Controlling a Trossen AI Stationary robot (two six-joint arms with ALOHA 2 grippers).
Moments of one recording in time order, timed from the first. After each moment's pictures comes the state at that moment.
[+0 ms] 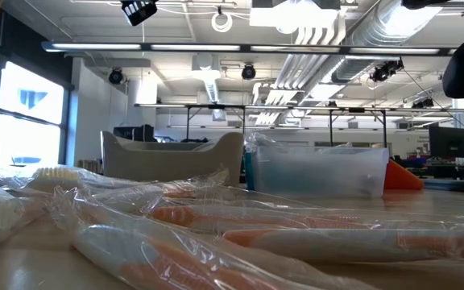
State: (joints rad) left arm 0.08 1.14 1.28 -0.85 0.24 -0.10; right arm 0.72 1.82 1.19 -0.46 0.07 1.10
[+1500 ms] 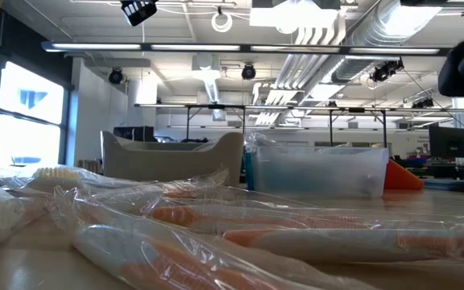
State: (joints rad) left arm 0.08 1.14 1.28 -0.85 0.24 -0.11; right arm 0.73 1.84 1.19 -0.45 0.15 1.10
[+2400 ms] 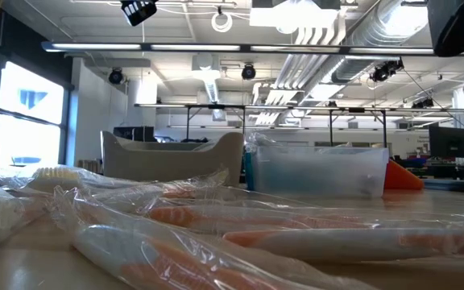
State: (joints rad) left arm 0.08 1.14 1.28 -0.85 0.24 -0.11; right arm 0.80 1.98 1.20 -0.41 0.17 1.17
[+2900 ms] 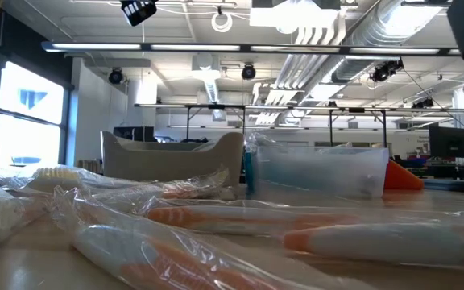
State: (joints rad) left arm 0.08 1.14 1.28 -0.85 0.24 -0.11; right arm 0.80 1.94 1.19 -0.45 0.10 1.17
